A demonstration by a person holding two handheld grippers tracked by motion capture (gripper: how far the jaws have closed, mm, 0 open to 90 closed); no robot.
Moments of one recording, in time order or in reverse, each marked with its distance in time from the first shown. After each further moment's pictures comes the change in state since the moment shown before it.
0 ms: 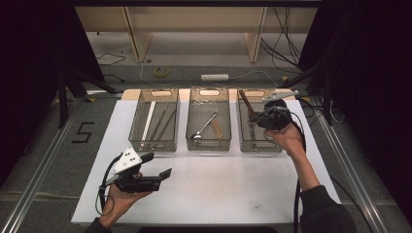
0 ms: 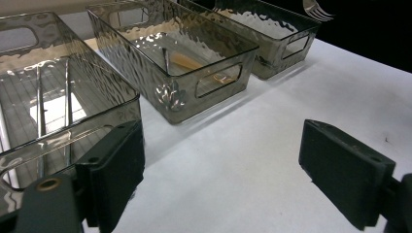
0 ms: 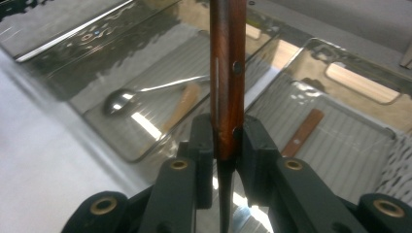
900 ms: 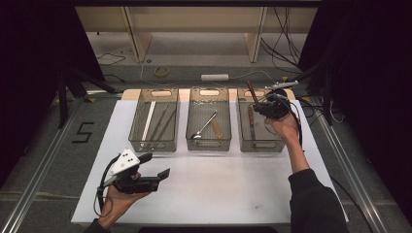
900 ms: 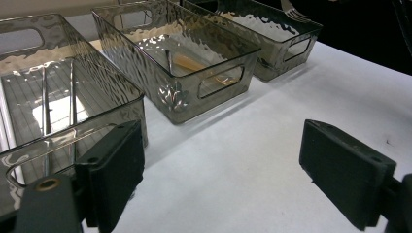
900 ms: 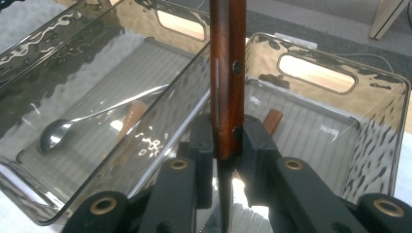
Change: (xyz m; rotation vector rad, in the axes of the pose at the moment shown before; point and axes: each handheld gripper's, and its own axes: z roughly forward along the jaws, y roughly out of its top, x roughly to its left) left arm 0.001 -0.001 -0.003 -0.011 0.007 -0.002; right arm -0.040 0.011 0.031 0.022 -0.088 0.139
